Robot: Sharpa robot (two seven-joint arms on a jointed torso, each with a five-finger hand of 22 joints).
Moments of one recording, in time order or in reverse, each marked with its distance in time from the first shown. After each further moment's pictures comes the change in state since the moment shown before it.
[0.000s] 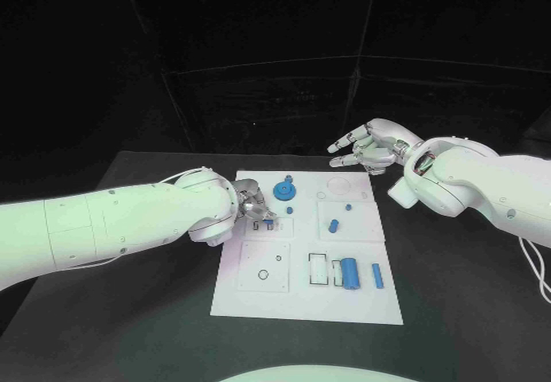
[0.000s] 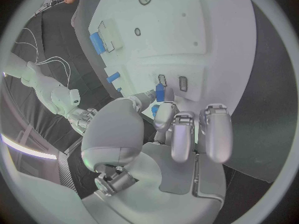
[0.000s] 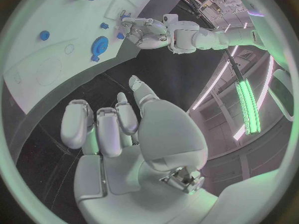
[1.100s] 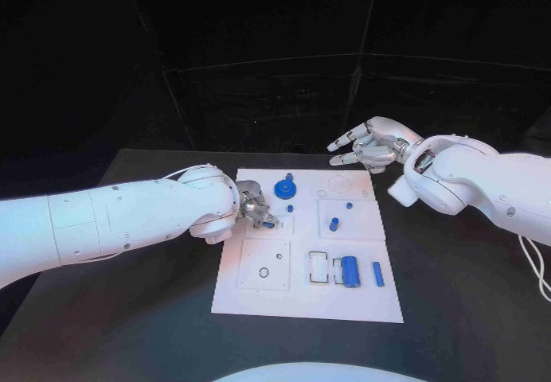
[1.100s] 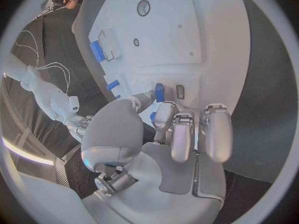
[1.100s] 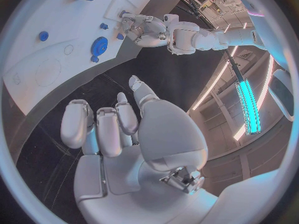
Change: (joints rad) left arm 0.002 0.009 0.003 -0.012 -0.004 0.087 -0.018; left_hand -0.012 -0.003 0.001 -0.001 0.000 0.003 -0.002 0.004 0.004 0.000 0.000 0.000 -0.004 0.000 0.000 0.000 0.000 0.000 0.000 0.000 -0.004 0.000; right arm 0.000 0.005 0.000 -0.004 0.000 0.005 -0.001; right_hand 0.000 0.000 0.000 0.000 0.000 0.000 0.000 0.000 0.000 0.000 0.000 0.000 0.000 0.000 0.000 -0.005 -0.001 0.000 0.000 0.000 -0.004 -0.001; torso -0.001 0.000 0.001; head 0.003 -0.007
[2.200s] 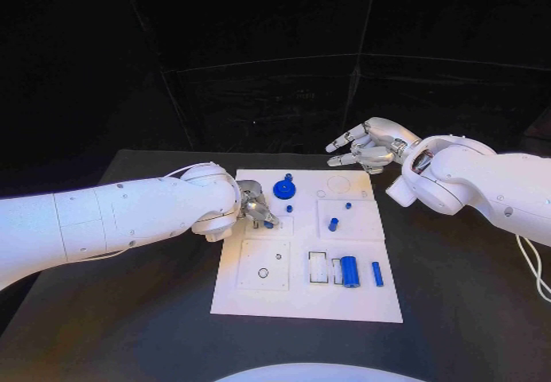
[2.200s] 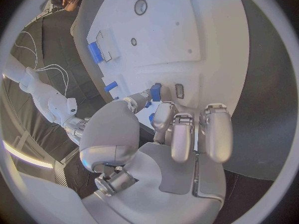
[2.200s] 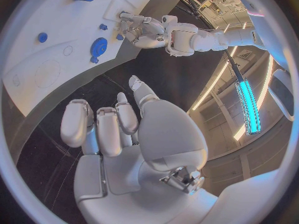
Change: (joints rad) left arm 0.002 0.025 0.001 -0.034 -0.005 0.036 -0.004; left_hand -0.092 -0.036 -0.037 -0.038 -0.003 0.036 -0.017 0.020 0.008 0.007 -0.008 0.005 0.010 -0.004 -0.004 0.000 0.000 0.000 0.000 0.000 -0.004 0.000; right arm 0.000 0.004 0.000 -0.001 0.000 0.004 -0.001; right_hand 0.000 0.000 0.000 0.000 0.000 0.000 0.000 0.000 0.000 -0.004 0.004 -0.004 -0.003 0.000 0.000 -0.005 -0.011 0.000 -0.007 0.000 -0.004 -0.012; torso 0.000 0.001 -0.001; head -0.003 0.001
